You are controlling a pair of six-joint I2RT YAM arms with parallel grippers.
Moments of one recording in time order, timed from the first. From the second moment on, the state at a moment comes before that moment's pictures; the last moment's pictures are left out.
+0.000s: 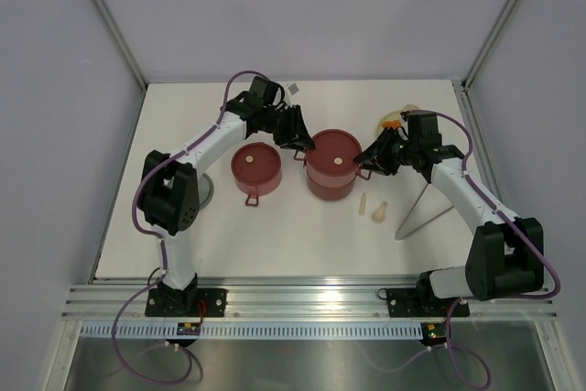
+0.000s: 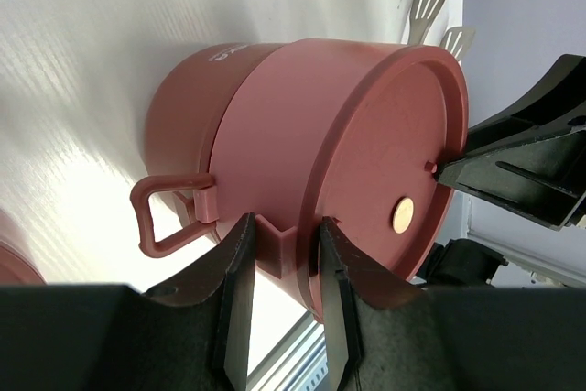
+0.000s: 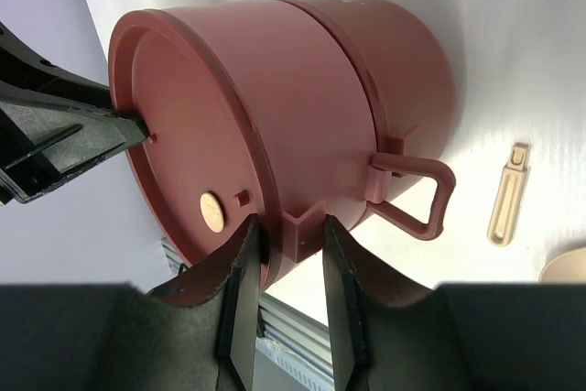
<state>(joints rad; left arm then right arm) -0.47 1.93 1.64 -0.54 0.60 -0.58 0.16 1.38 0.99 -0.38 -0.48 0.78</state>
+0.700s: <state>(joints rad) -0.48 1.94 1.67 -0.61 0.57 -0.55 0.17 1.40 1.01 -0.42 -0.49 0.79</state>
